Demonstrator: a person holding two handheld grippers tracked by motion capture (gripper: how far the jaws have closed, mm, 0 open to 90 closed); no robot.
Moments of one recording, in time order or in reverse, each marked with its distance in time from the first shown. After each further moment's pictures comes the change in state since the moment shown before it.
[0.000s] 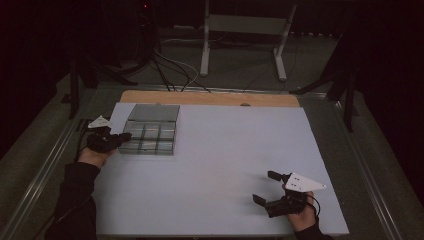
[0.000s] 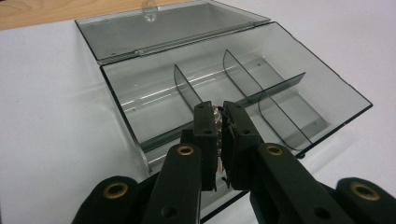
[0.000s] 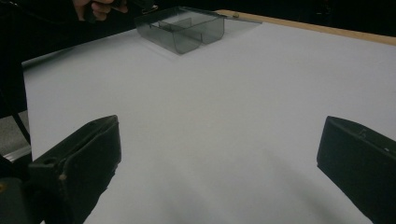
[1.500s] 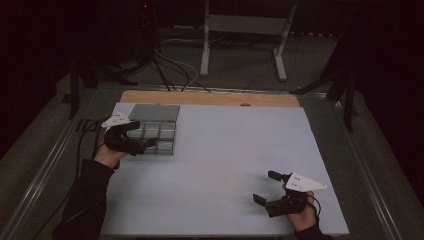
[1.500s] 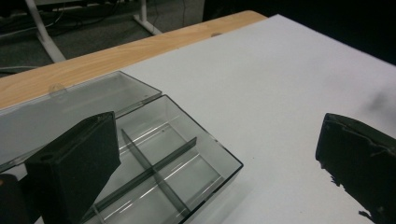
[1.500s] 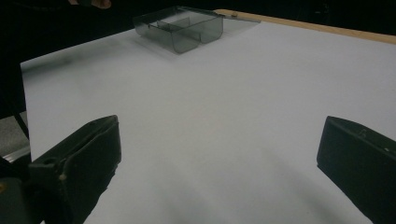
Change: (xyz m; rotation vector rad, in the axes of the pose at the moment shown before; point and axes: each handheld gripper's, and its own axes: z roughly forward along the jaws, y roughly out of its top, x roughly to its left) left arm -0.079 0.040 -0.006 -0.136 -0.166 0.151; right arm -0.001 0.000 -0.001 0.004 -0.005 0.006
